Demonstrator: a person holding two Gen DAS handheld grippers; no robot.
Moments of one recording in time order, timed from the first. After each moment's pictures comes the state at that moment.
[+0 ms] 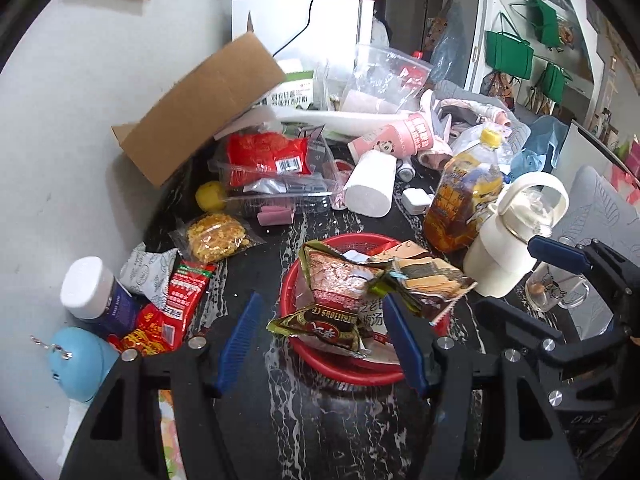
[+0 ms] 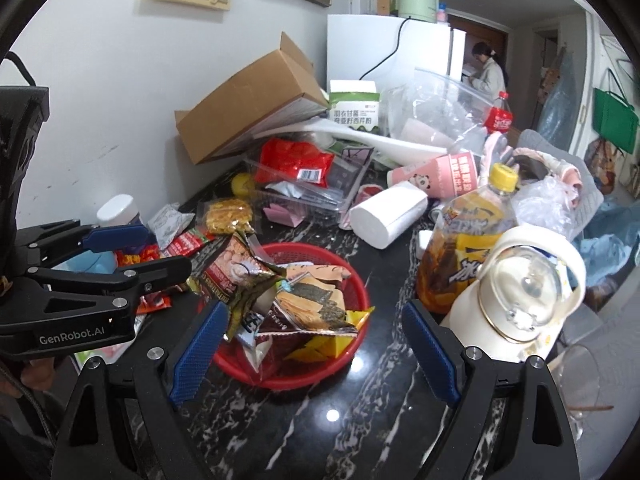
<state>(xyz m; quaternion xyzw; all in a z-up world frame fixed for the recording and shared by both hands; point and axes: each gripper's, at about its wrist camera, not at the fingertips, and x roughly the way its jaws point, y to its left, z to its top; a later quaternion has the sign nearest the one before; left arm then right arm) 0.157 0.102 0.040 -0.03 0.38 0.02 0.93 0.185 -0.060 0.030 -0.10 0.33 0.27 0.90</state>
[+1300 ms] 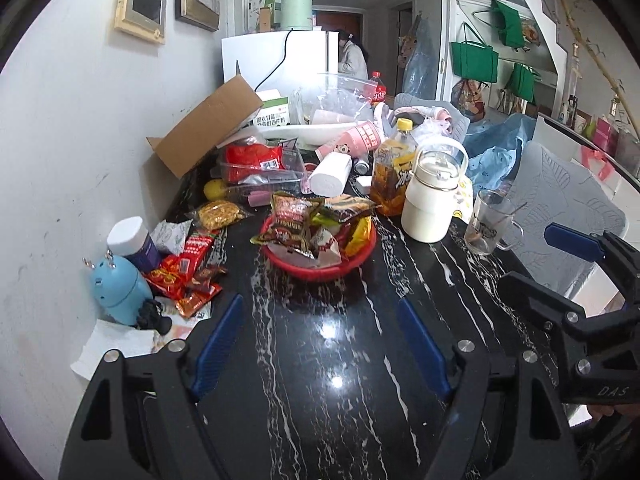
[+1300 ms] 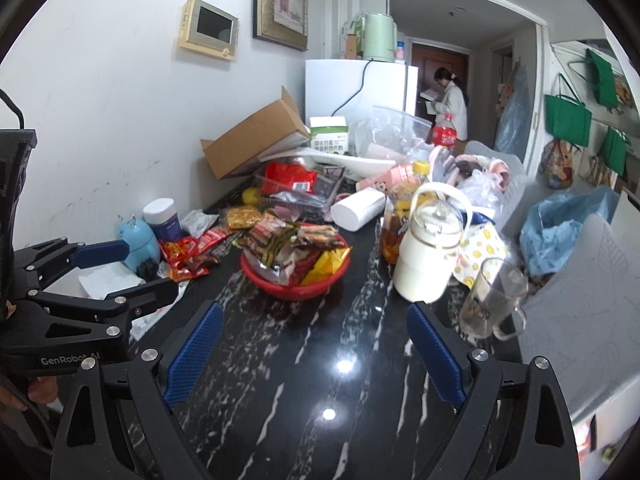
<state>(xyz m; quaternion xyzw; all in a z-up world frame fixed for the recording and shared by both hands) -0.013 0.046 0.058 -0.01 0.33 0.01 0.94 0.008 -0.128 0.060 -0.07 0.28 0.22 0.93</state>
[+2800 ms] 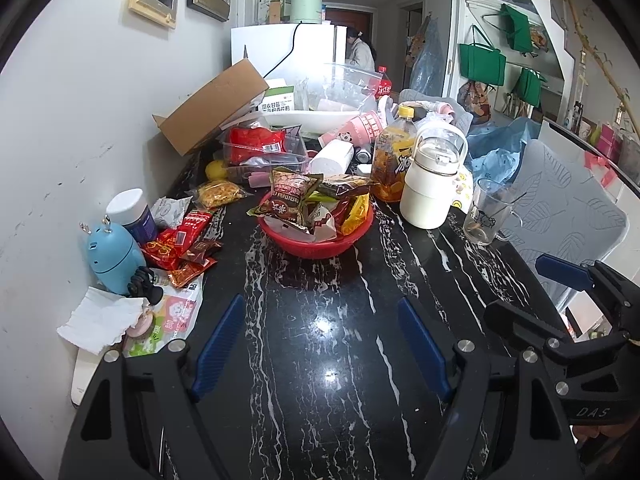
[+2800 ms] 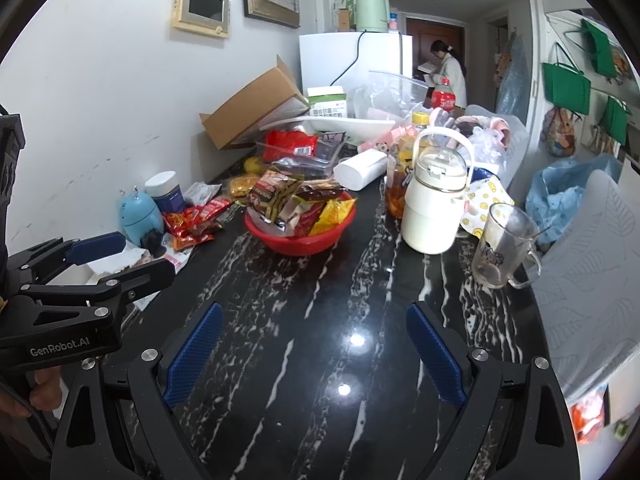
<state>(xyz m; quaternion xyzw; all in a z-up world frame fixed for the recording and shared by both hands) -0.029 0.037 0.036 -0.03 0.34 0.02 0.94 -0.009 -0.137 0.024 -0.05 0.32 0.23 0.92</state>
